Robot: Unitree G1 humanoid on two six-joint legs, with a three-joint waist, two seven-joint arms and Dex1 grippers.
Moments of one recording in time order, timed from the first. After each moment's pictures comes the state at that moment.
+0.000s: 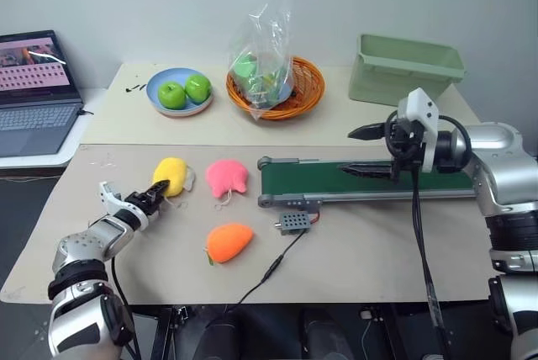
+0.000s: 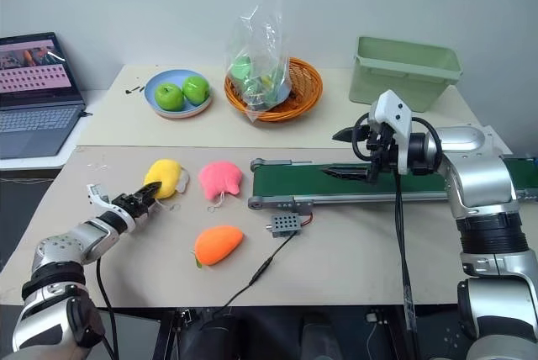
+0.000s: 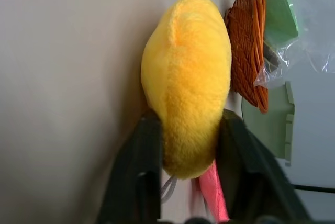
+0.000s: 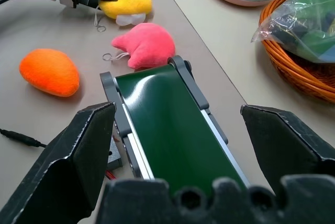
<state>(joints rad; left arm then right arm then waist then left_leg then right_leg) -0.52 0.49 0.62 0.80 -0.93 0.85 -0.47 -0.70 -0.81 0.03 0.12 0.36 0.42 1.24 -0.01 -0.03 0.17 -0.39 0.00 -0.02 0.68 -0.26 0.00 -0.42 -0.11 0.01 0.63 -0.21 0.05</state>
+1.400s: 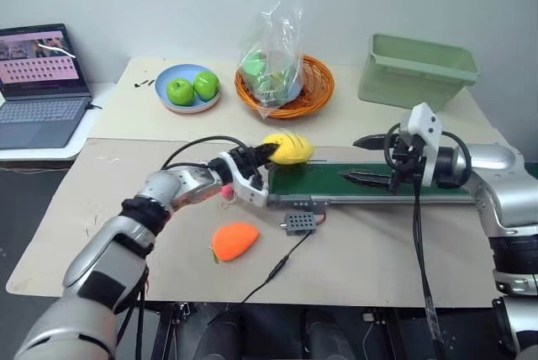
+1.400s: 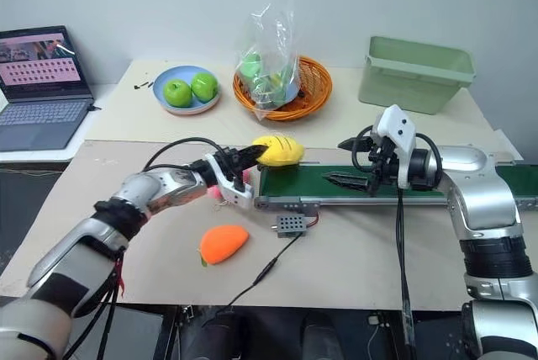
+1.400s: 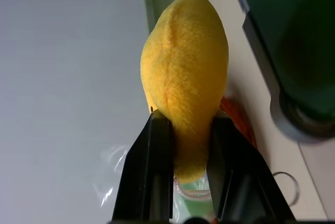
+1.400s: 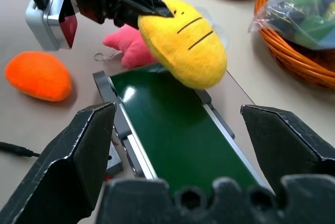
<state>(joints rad) -0.93 0.52 -0.64 0.76 1.04 -0.68 0.30 -0.53 -0.80 -0.05 -0.04 0.38 0.49 1.11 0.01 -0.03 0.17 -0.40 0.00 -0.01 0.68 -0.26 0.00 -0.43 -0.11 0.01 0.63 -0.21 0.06</state>
